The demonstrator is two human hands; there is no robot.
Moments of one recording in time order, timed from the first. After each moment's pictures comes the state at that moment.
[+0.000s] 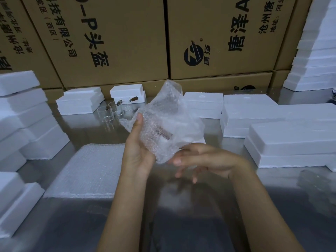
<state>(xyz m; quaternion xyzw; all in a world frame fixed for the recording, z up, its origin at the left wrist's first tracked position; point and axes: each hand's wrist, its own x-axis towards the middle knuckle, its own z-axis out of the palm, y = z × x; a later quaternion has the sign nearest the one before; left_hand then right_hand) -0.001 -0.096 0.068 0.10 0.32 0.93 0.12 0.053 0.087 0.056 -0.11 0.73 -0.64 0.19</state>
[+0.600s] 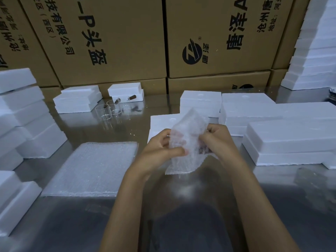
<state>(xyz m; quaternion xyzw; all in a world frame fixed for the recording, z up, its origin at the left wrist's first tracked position) 0.009 -0.087 0.062 0.20 0.72 0.64 0.17 0.031 0.098 0.053 0.15 0.75 -0.62 -0.15</state>
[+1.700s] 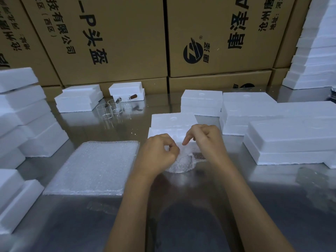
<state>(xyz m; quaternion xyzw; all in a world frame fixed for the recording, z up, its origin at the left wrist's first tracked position) 0.006 -0.084 0.047 0.24 0.89 0.38 -0.08 0.033 0.072 0.046 0.03 0.79 -0.55 -0.25</state>
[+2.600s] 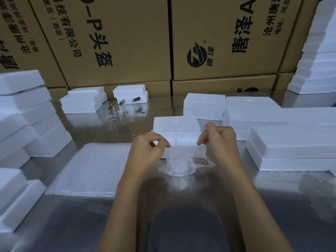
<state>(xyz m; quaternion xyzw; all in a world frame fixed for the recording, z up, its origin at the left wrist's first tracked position) -0.003 -0.104 0.052 0.18 0.83 0.52 -0.10 0.034 0.093 0.049 0.12 0.76 -0.57 -0.28</state>
